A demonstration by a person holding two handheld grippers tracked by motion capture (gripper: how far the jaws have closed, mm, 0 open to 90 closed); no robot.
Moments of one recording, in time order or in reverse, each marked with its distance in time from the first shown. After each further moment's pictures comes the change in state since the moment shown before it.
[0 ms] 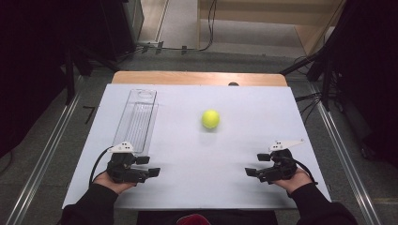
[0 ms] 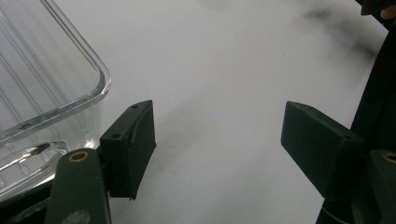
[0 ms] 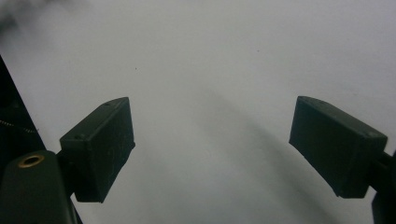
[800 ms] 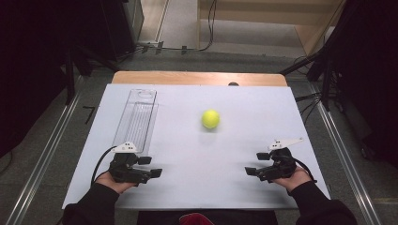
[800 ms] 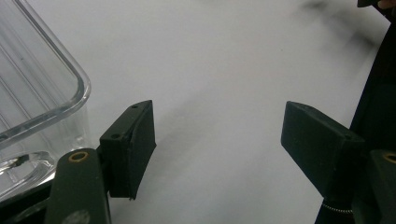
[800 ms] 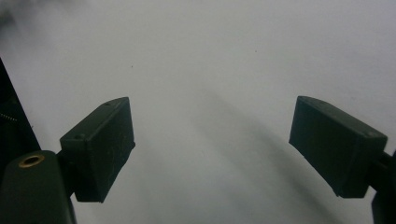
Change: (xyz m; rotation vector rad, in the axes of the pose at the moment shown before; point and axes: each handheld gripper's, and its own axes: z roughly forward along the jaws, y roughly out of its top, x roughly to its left) left arm -0.004 0.003 0.004 0.023 -0.003 0.022; right arm -0.005 0.002 0.003 0.011 0.008 -0.019
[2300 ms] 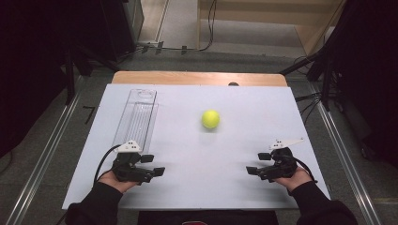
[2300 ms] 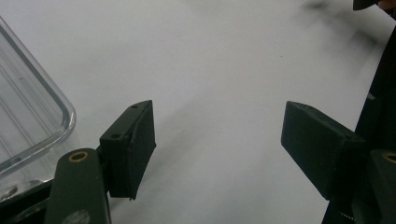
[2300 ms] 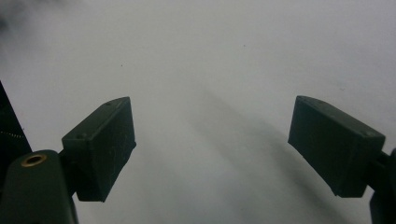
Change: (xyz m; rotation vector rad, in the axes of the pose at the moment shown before) left arm -0.007 0.008 0.004 -0.009 0.020 0.020; right arm -0.006 -0.003 0.001 -0.003 -0.008 0.025
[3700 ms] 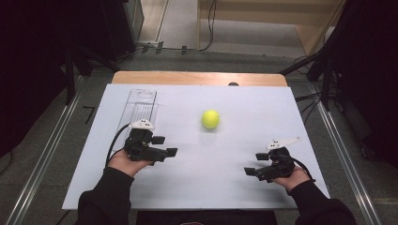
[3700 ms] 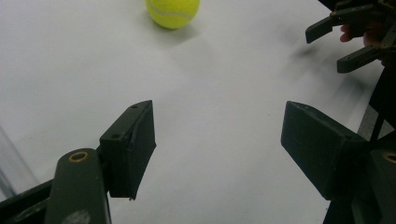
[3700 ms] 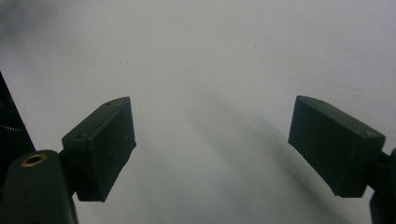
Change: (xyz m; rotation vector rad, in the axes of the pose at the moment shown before) left arm -0.016 0.072 0.006 -0.001 0.014 0.005; right arm 0.005 0.004 0.004 0.027 0.003 -0.022
